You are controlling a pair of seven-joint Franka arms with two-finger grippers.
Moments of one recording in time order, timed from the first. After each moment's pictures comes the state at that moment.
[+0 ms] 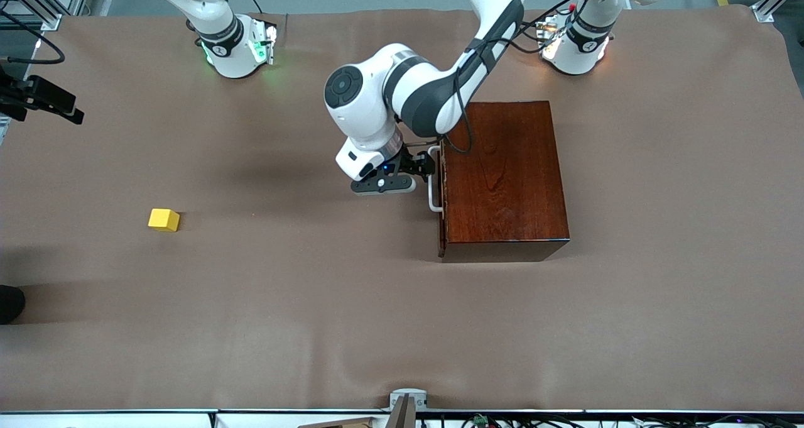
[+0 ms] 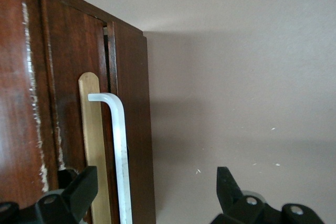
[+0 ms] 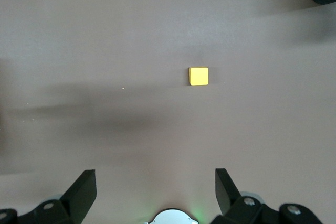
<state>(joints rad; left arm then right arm) -0.98 0.82 0.15 -1.05 0.09 1.68 -0.82 -0.01 -0.02 -0.04 -1.47 0.01 1.37 0.02</state>
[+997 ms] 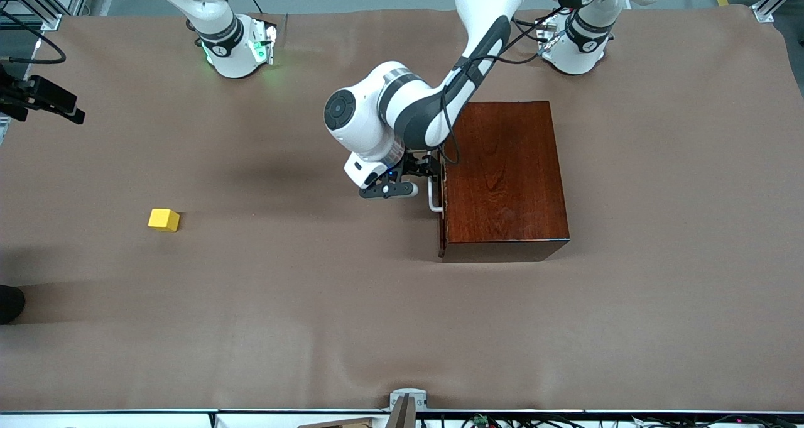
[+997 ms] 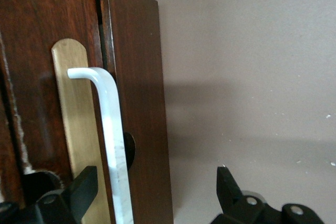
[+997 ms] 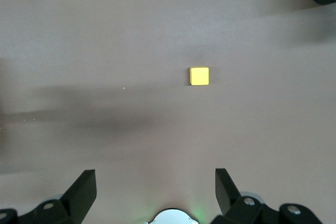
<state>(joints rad) -0.99 0.88 0.15 -1.05 0.11 1.61 -0.85 -0.01 -0.01 -0.03 -1.47 0.01 1.37 0.02</state>
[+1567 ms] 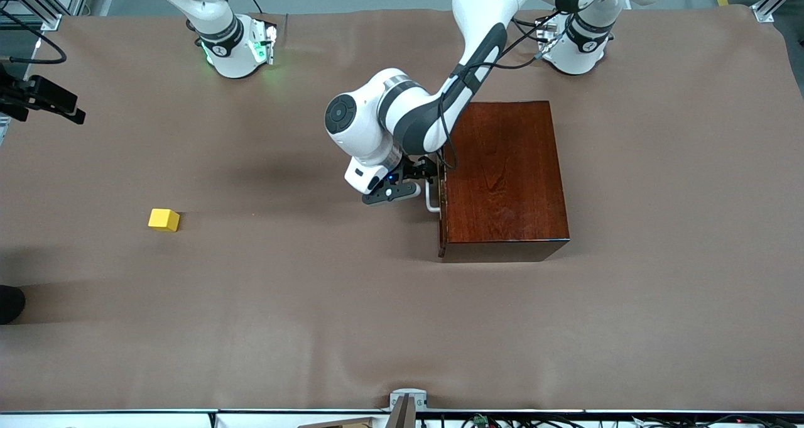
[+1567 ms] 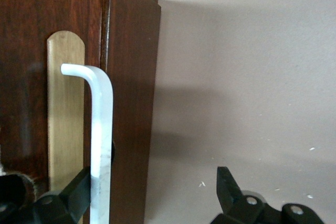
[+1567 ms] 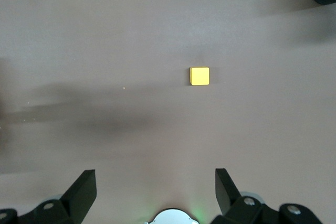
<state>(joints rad) -0.99 0.90 0.15 -1.05 0.10 1.68 -1.01 -0.01 -0.01 -0.03 -1.47 0.01 1.37 0.02</state>
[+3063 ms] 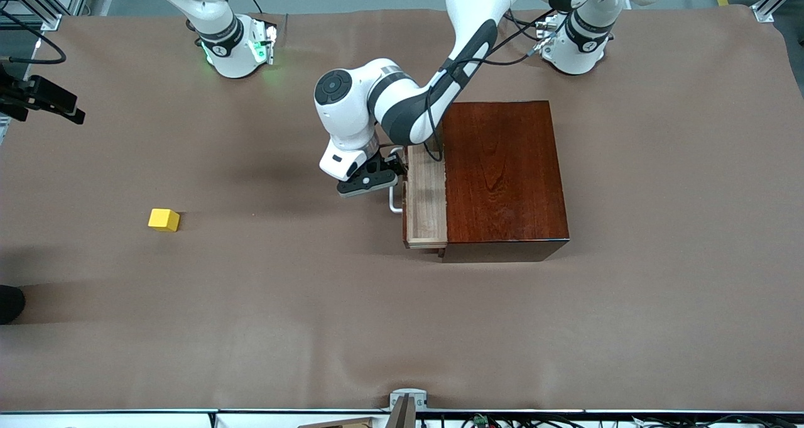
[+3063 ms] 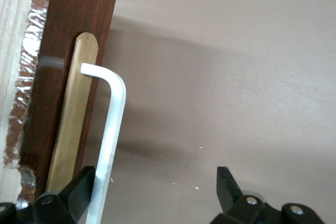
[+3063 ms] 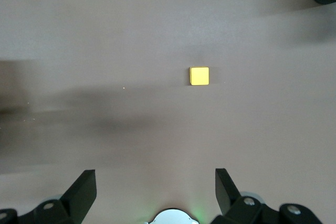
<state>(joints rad) -1.02 0.90 0.11 -1.06 0.09 1.94 -1.18 -0.01 -0.01 -0.04 -1.47 0.01 1.37 0.02</state>
